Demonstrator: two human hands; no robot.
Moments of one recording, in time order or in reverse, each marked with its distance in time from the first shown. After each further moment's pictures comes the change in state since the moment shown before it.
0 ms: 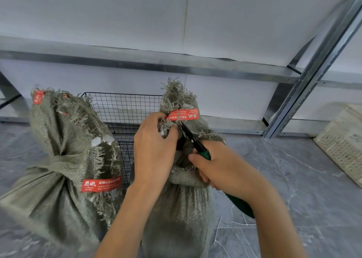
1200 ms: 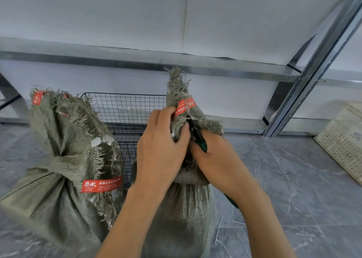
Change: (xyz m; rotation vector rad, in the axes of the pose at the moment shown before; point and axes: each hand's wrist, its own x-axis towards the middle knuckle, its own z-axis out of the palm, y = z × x) left_hand -0.006 0.007 0.001 0.178 0.003 0.262; right_hand 0.012 0.003 0.013 0.014 0.234 -0.128
